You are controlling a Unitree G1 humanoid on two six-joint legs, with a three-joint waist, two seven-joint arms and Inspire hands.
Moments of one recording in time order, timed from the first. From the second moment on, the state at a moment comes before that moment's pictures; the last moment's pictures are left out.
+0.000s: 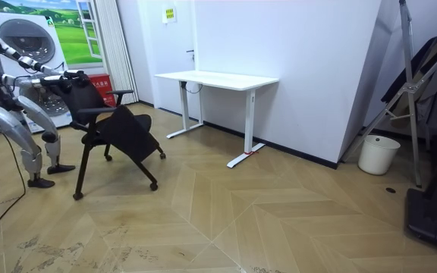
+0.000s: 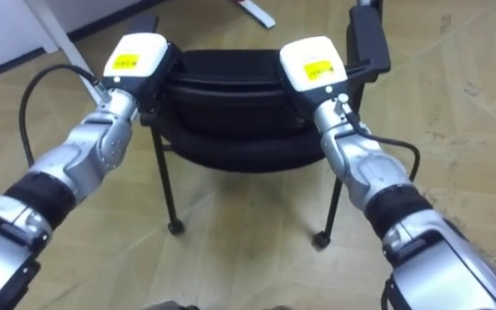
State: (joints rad) left arm -0.73 0.29 -0.48 0.96 0.76 -0.09 0.36; right arm -0.68 -0.39 0.54 0.89 -0.95 -0.08 -0.44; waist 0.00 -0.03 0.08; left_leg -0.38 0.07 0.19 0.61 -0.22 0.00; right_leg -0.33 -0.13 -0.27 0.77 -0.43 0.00
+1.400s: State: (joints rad) left arm -0.70 0.29 -0.56 0.96 0.66 -0.05 0.47; right arm -0.69 -0.36 0.57 0.92 -0.94 -0.07 -0.41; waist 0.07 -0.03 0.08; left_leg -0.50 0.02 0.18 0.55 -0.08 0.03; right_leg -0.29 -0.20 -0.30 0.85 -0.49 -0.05
